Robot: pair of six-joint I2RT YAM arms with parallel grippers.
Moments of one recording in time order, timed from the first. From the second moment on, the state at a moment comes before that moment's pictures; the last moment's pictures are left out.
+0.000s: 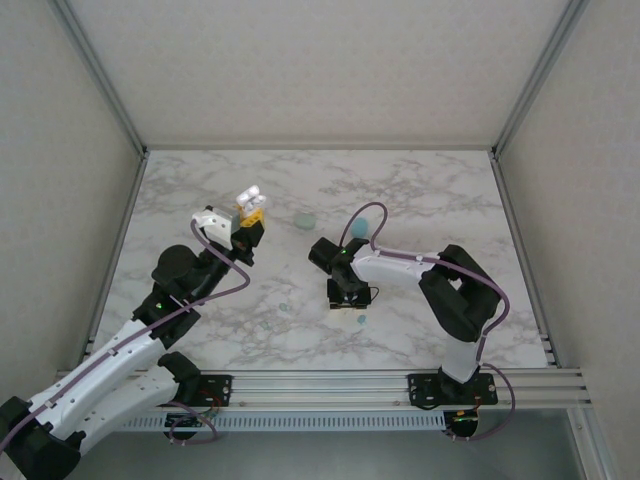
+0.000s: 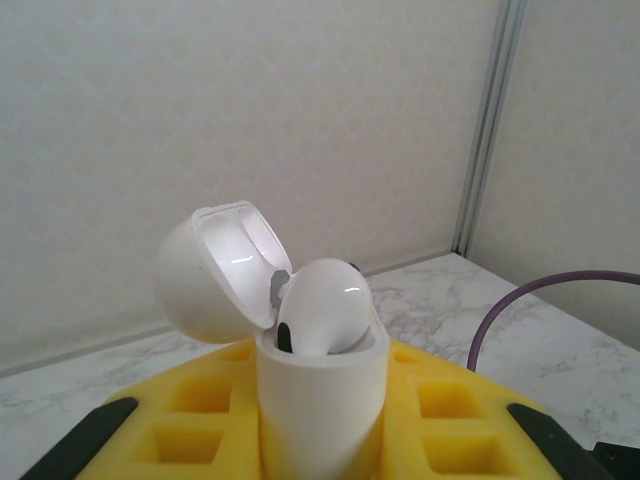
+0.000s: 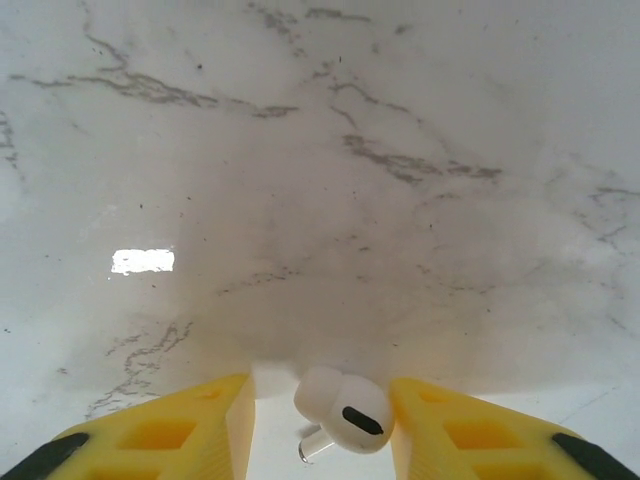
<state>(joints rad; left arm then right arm) -0.66 0.75 0.61 0.25 -0.11 -0.03 0.90 1.82 1.15 -0.88 0.01 0.85</state>
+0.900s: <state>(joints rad) -0.66 0.78 0.61 0.25 -0.10 -0.03 0.90 1.85 1.17 -0.89 0.03 0.85</state>
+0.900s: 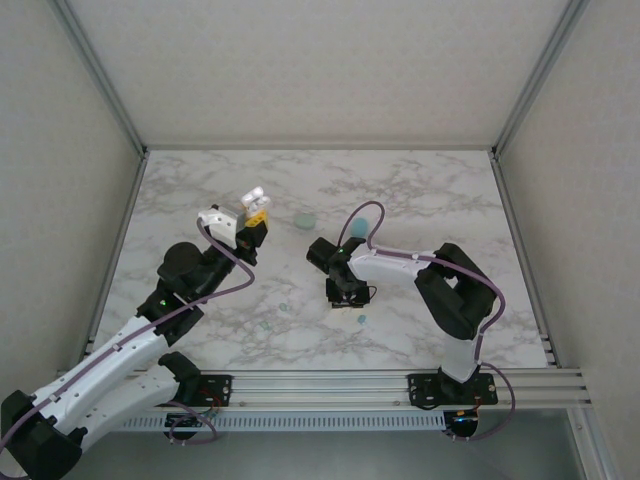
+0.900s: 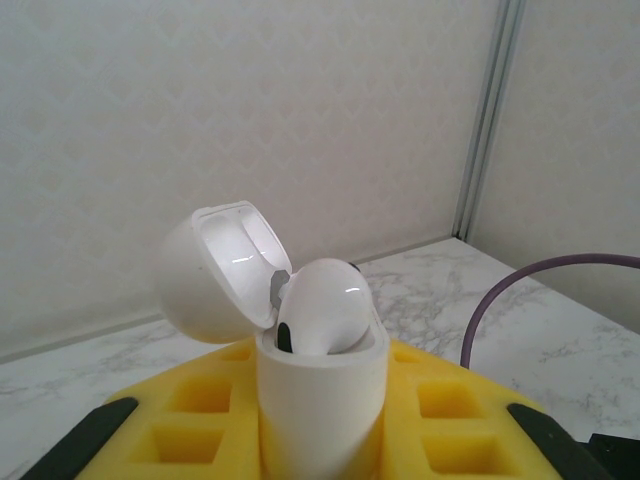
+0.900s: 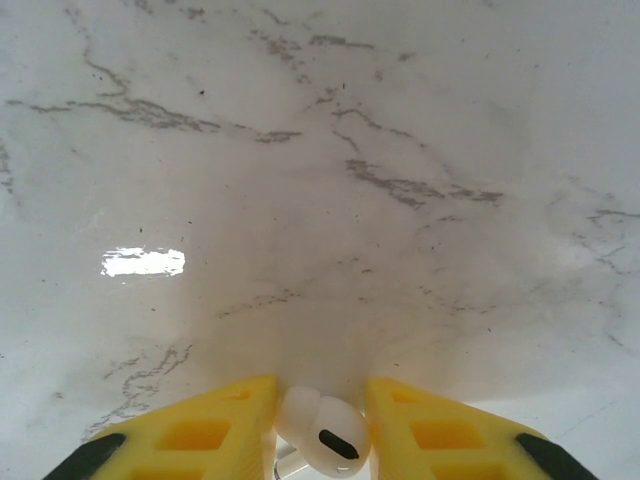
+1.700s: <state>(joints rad) -0.66 0.93 0.61 0.25 0.06 -0.05 0.90 1.40 1.38 -0.94 0.27 0.56</state>
